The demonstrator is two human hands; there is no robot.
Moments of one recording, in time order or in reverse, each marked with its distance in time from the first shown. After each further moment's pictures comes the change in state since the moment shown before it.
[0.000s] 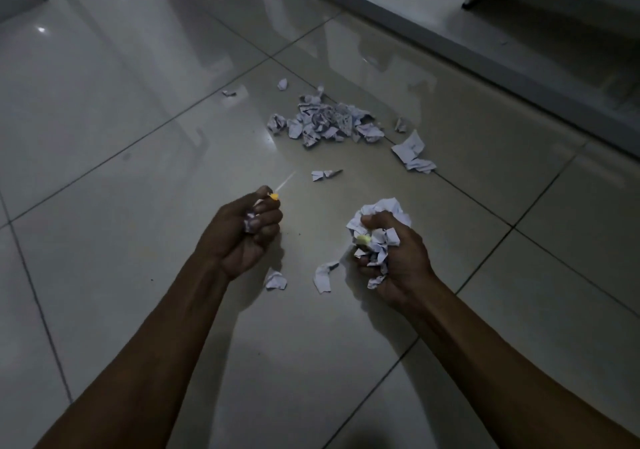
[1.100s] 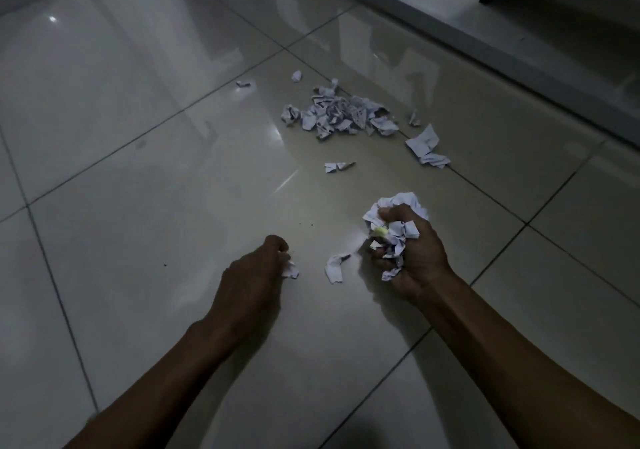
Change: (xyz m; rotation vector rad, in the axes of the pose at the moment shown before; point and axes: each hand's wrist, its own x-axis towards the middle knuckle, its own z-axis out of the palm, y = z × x) left_hand -0.070 -0.057 -0.027 2.051 0.393 0.482; right_hand 0.002 0.002 -0.003 0.110 -0.069 0.046
